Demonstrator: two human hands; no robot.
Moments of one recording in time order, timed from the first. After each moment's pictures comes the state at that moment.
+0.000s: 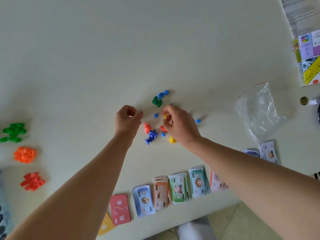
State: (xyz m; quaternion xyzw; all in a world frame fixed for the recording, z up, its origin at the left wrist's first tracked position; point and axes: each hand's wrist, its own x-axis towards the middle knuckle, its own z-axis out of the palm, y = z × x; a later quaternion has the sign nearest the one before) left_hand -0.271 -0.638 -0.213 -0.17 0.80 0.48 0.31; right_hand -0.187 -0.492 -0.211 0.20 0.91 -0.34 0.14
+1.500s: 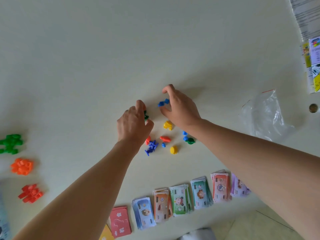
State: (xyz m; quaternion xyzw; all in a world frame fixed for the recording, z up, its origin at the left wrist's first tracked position) left_hand -0.286 -0.614 -0.217 0.17 0.95 0.12 0.23; right_hand -0.250 -0.458 -0.225 0.15 0.94 -0.29 0.09
